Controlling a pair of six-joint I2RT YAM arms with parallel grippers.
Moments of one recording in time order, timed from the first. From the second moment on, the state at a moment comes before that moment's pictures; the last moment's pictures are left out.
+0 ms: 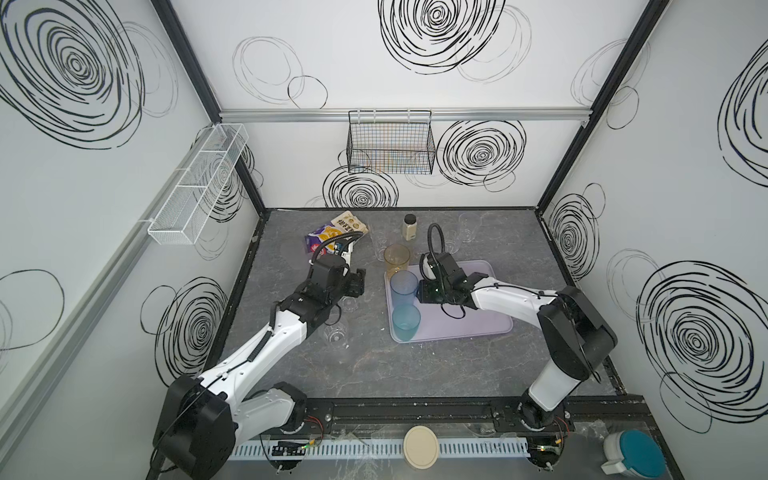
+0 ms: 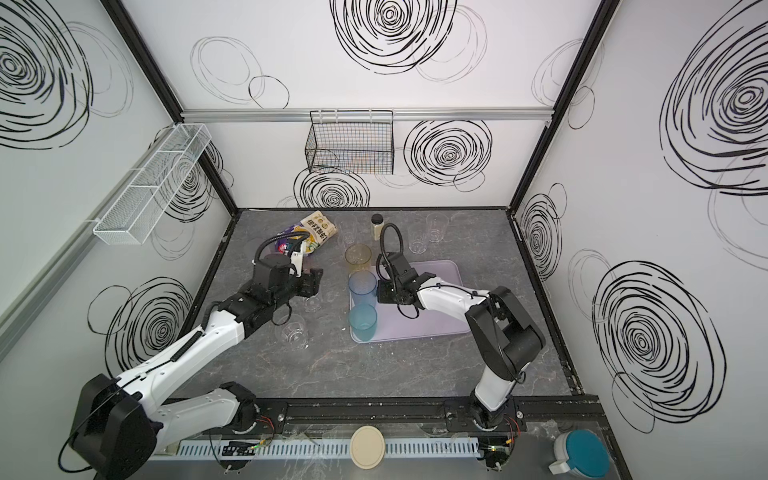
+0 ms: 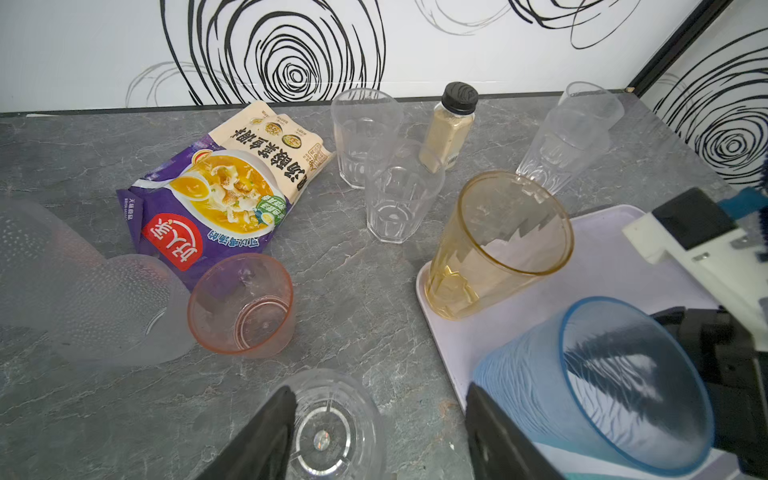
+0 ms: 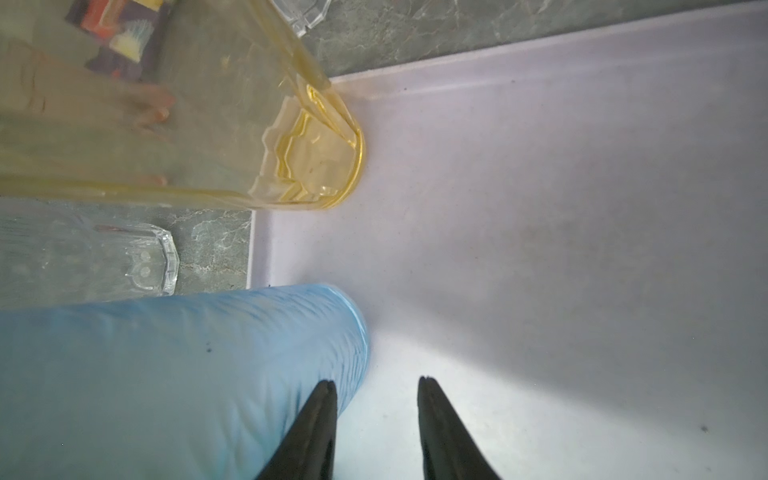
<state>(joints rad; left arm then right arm) -0.42 1.14 0.77 -0.19 -0.11 -0.24 0.63 1.70 0.99 -0.23 -0.12 0.60</state>
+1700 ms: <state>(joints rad) -0.58 1.09 0.66 -0.08 -0.23 -0.31 0.15 1.94 1.51 -0.38 -0.08 0.49</state>
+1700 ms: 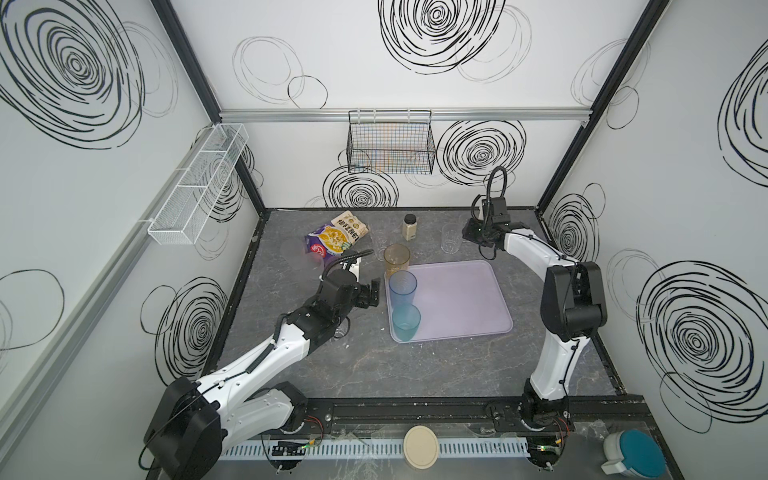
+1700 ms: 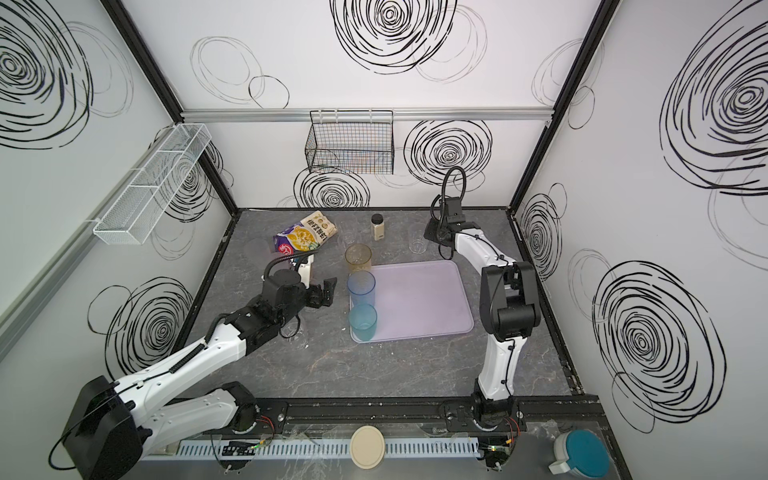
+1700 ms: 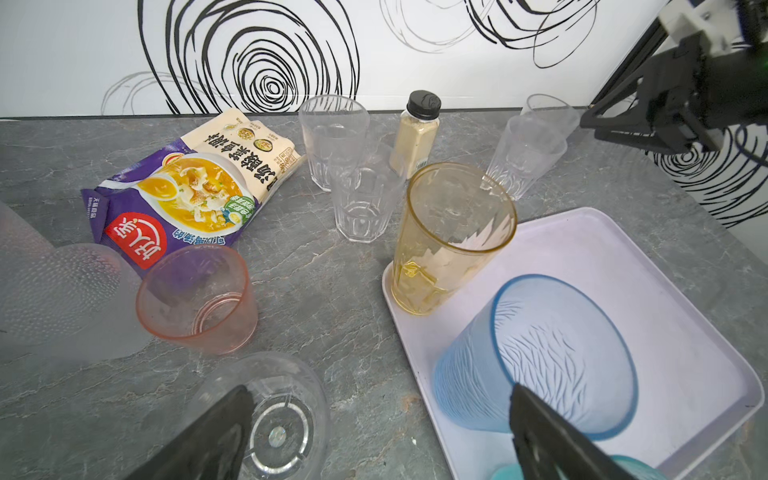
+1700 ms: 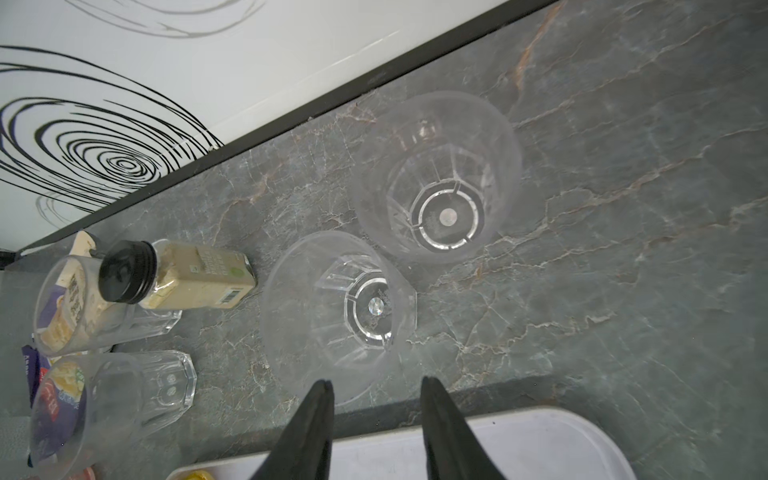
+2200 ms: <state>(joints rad) -0.58 1.11 0.66 -0.06 -0.22 -0.31 0.16 2.08 1.61 -0.42 -0.05 0.49</state>
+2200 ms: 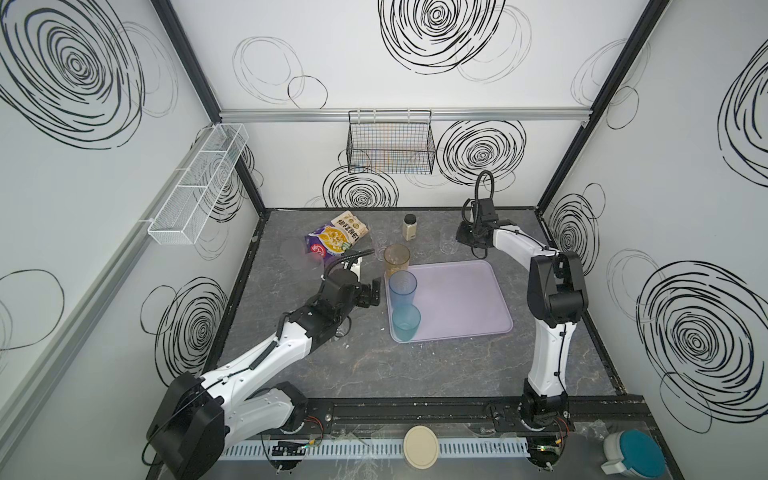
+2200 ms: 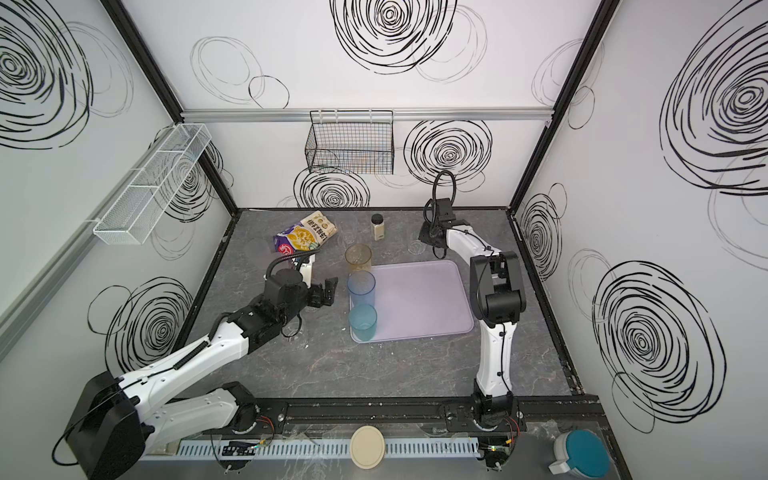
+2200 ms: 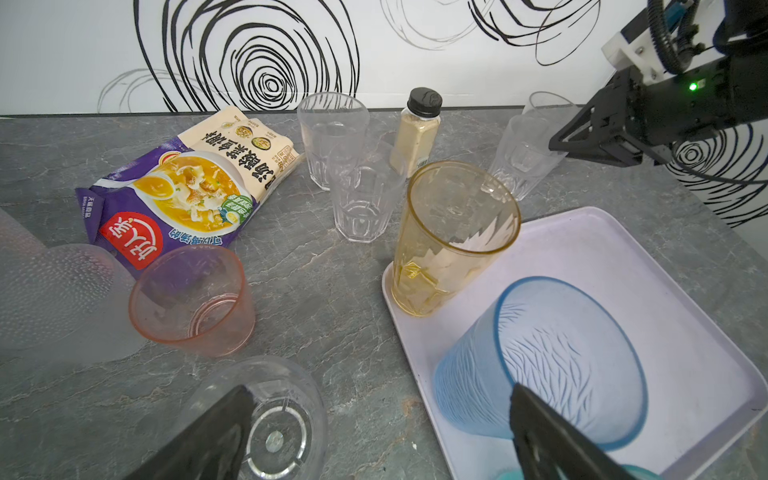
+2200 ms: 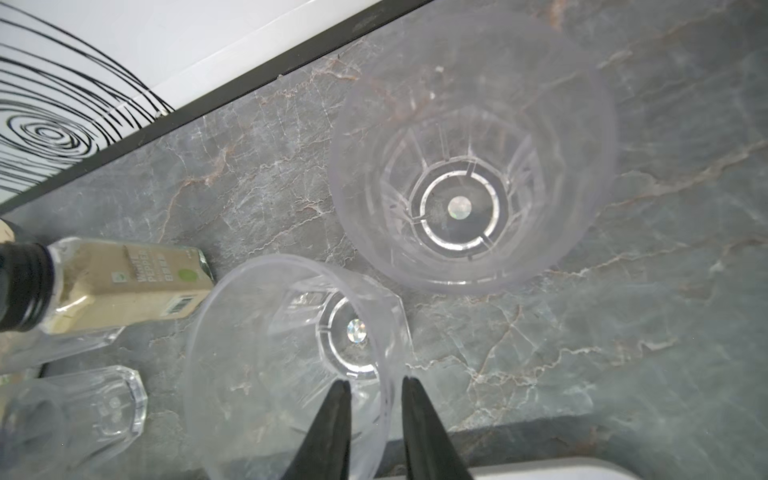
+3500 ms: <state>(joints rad) -0.55 1.10 0.66 -0.03 -0.24 -0.33 0.33 1.78 1.45 -0.50 0.06 0.41</state>
